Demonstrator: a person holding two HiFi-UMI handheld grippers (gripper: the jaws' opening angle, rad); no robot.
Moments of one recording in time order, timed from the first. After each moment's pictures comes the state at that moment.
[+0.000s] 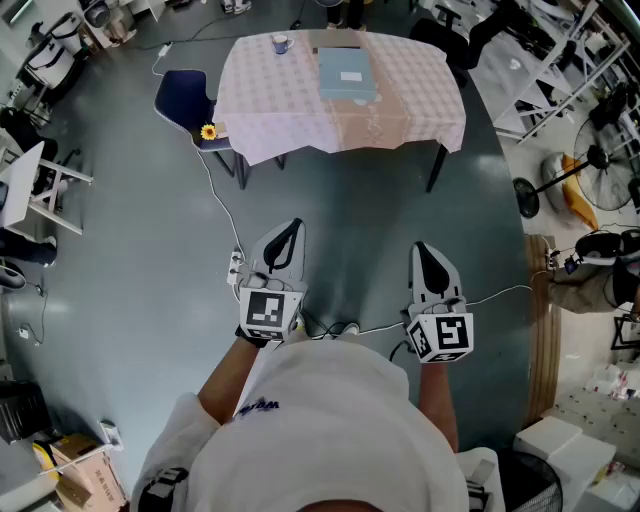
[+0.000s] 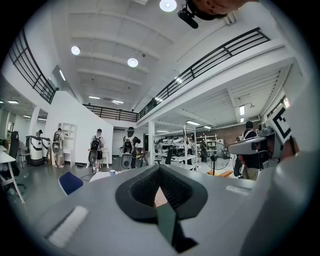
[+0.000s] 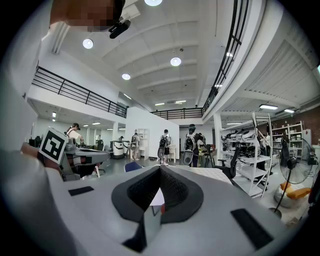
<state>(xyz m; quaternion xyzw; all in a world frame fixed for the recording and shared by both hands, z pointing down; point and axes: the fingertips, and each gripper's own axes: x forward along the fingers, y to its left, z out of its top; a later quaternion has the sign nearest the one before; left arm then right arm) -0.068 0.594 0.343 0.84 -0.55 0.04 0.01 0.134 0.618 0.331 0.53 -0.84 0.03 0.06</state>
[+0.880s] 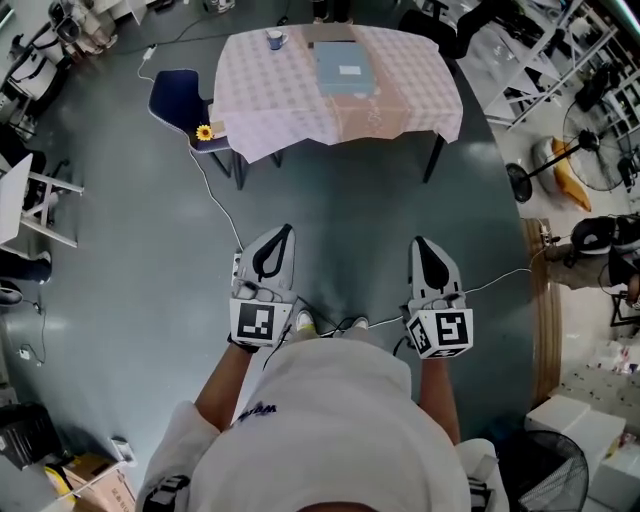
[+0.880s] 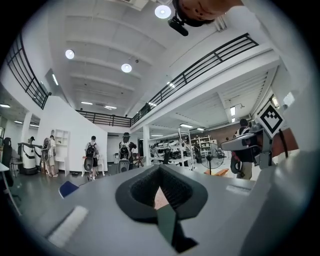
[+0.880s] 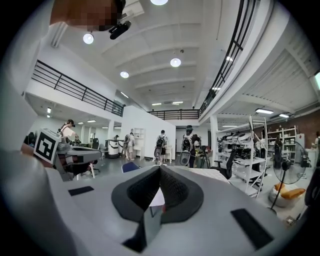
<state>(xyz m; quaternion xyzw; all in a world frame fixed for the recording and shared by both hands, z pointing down) -0.139 0.597 0.329 0.86 -0.52 0.01 -0.04 0.075 0.616 0.329 0.56 -0.82 0.02 0.06</state>
